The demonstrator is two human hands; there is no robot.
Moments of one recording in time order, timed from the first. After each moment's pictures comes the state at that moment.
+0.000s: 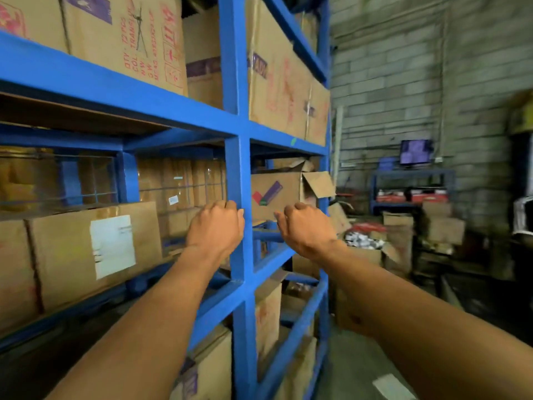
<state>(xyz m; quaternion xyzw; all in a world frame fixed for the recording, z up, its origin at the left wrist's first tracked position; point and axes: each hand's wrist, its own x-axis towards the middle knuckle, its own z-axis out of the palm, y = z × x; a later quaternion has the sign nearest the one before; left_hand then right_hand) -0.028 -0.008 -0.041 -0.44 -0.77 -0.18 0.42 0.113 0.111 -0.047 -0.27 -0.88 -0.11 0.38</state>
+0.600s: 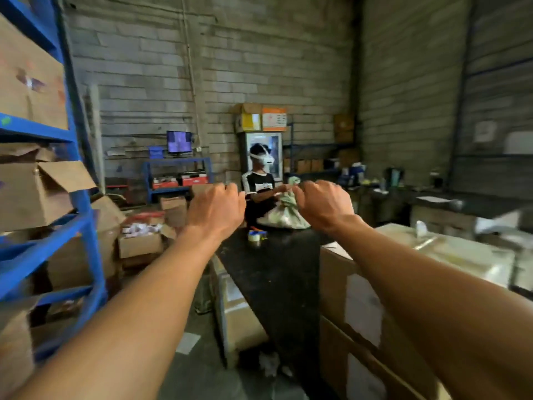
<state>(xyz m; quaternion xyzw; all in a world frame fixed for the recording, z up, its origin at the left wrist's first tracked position) 0.349 0.017 -0.049 -0.76 -0.47 -0.36 0.27 0.554 -0.026 -0.049 -0.68 -0.62 -0.26 0.30</state>
